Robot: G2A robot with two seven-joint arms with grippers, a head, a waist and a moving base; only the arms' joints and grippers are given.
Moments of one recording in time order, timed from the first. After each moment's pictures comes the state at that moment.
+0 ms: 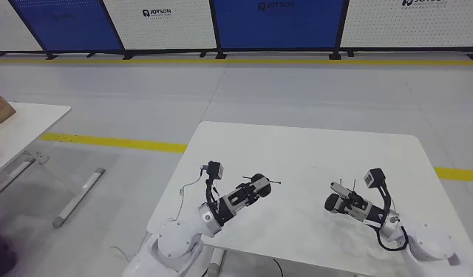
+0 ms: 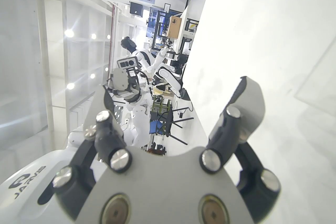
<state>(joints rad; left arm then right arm) 1.70 -1.18 -1.30 -1.95 -0.16 -0.19 -0.42 -1.31 -1.03 1.22 -1.38 0.44 -0.25 0.93</state>
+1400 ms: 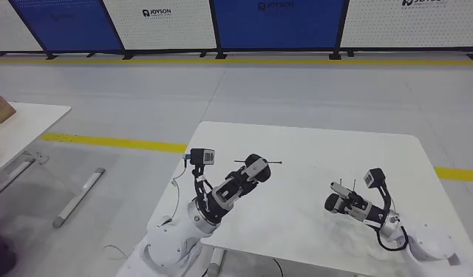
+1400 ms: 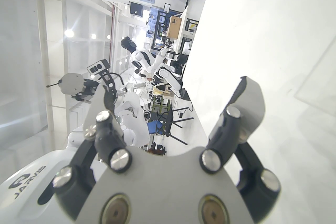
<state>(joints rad) 1.73 -1.17 -1.33 -2.21 -0.20 -0.34 -0.29 -1.31 -1.03 1.22 -1.38 0.44 -0.25 0.93</state>
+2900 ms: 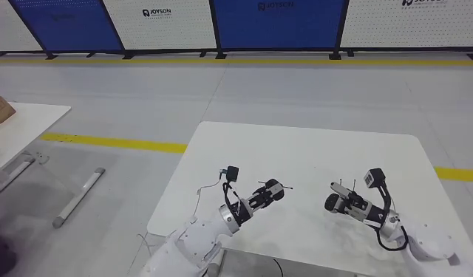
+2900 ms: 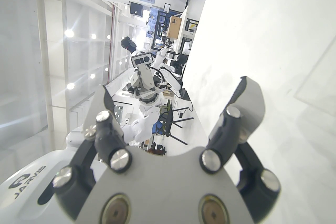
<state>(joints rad) 1.55 -1.19 -1.11 -1.74 0.01 -0.30 -0.26 -1.31 -1.03 1.22 -1.38 0.44 -0.25 0.93</state>
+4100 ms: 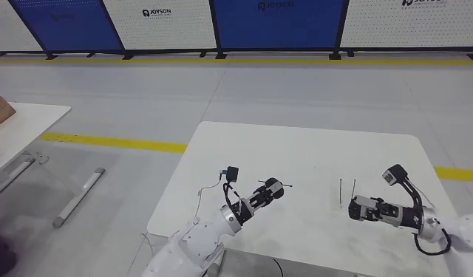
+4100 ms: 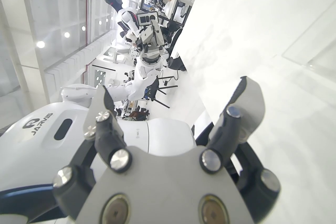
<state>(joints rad) 1.55 -1.19 -1.10 -1.72 0.01 -0.31 -0.22 -1.27 -0.98 1.39 -1.39 0.41 -0.26 1.34</state>
